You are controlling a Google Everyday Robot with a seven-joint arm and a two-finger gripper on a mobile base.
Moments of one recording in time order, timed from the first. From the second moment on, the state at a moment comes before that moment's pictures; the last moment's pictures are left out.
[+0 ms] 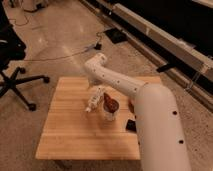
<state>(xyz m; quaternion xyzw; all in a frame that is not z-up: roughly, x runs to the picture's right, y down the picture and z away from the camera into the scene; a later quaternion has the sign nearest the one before) -0.061 -0.020 0.942 -0.10 -0.18 -0.76 0.61</state>
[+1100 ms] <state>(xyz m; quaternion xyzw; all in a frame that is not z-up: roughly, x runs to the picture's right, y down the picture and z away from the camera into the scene) -0.063 0.006 0.954 -0.13 -0.22 -0.77 0.59</state>
